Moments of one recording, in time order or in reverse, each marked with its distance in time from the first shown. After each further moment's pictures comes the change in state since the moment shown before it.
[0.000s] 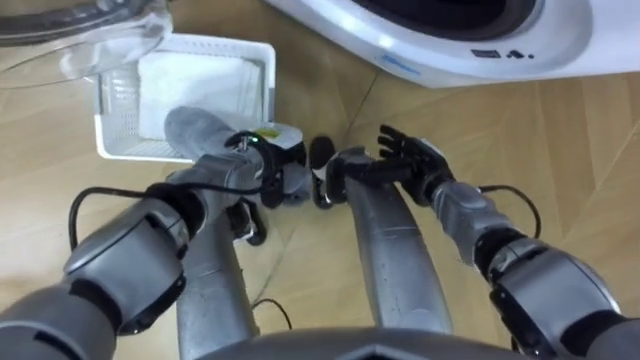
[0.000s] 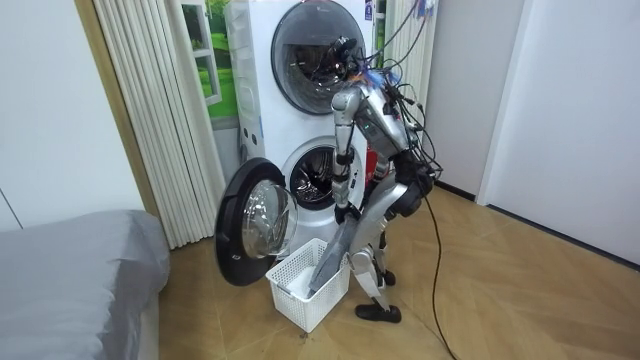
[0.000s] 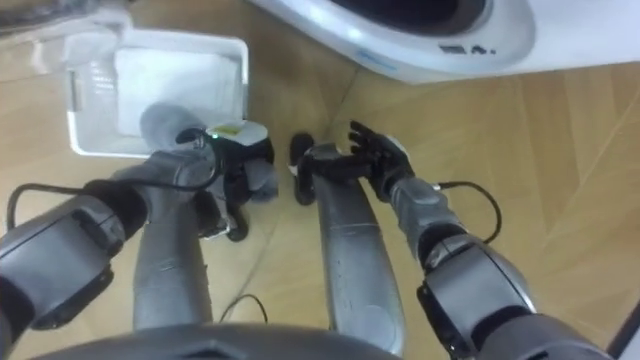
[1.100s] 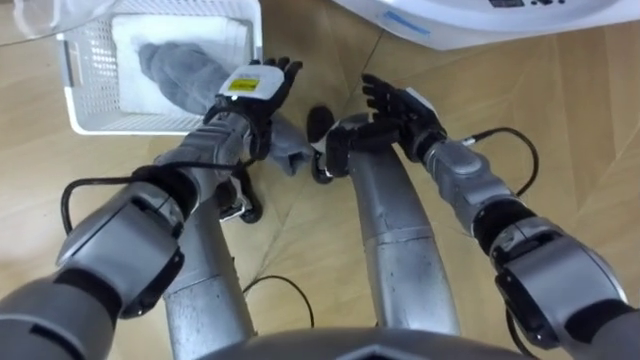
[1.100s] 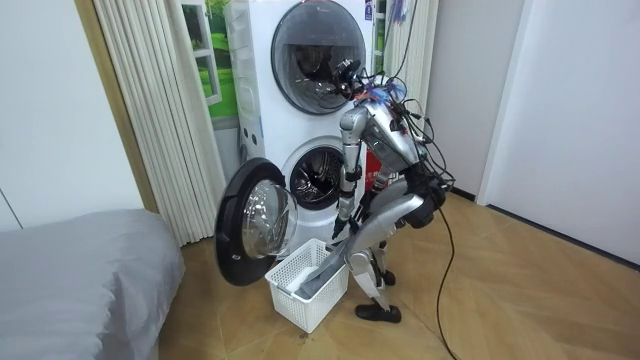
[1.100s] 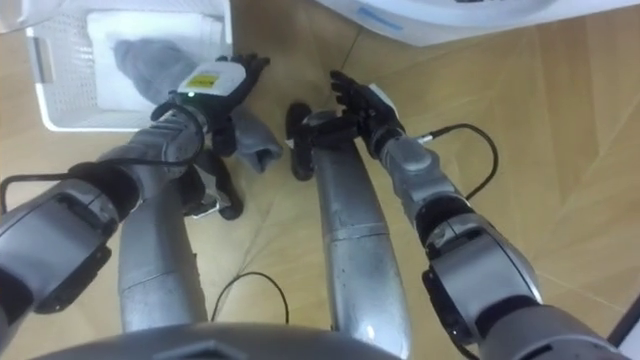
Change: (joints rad) left arm -0.058 0.025 0.142 0.011 0.038 0.018 0.200; right arm -0.071 0.009 -0.046 -0.194 -0.264 -0.016 -0.034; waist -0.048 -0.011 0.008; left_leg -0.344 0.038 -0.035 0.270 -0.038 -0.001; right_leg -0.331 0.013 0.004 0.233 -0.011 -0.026
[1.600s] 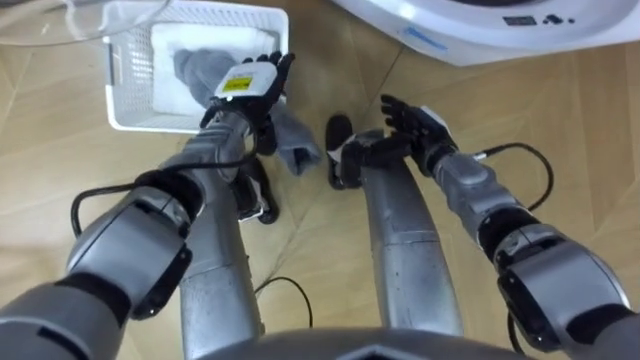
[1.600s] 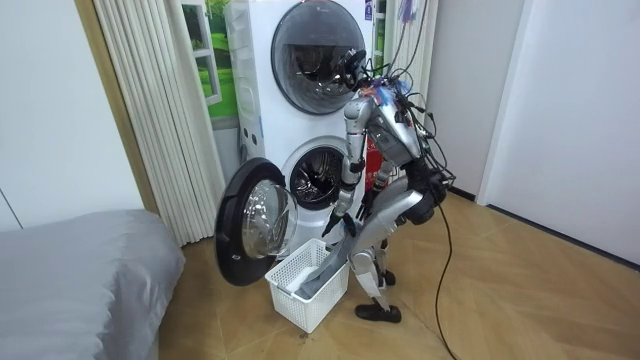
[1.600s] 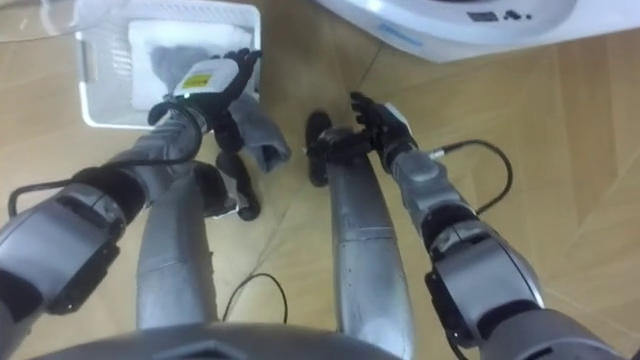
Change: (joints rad) left arm 0.000 -0.037 0.148 0.025 0.011 0.002 0.099; right arm 0.023 -0.015 -0.051 0.025 -0.059 0.017 -0.054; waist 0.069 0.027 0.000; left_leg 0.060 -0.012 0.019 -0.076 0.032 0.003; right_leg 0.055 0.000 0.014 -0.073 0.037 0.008
